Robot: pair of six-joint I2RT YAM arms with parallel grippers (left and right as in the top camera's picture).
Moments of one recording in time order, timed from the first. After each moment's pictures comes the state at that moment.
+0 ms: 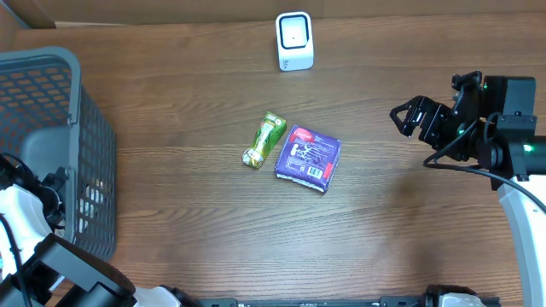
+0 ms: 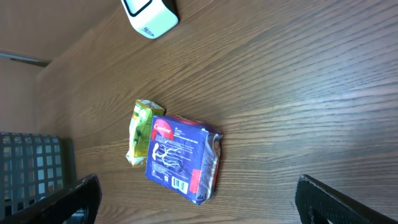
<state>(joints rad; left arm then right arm) 0.87 1.64 1.16 -0.78 0.03 -0.12 -0.05 1.28 1.22 -0.87 -0.46 0.41</state>
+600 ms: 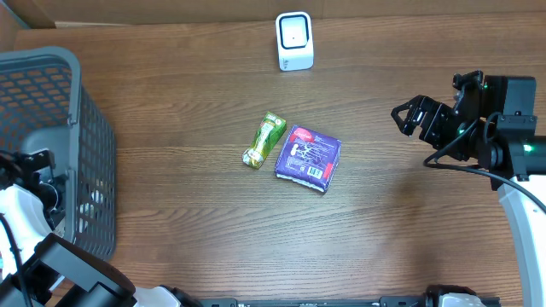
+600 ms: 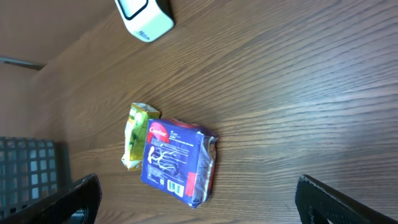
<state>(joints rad) 0.87 1.64 1.16 -0.74 0.08 0.47 -0.05 1.28 1.22 -0.87 -0.44 0.41</state>
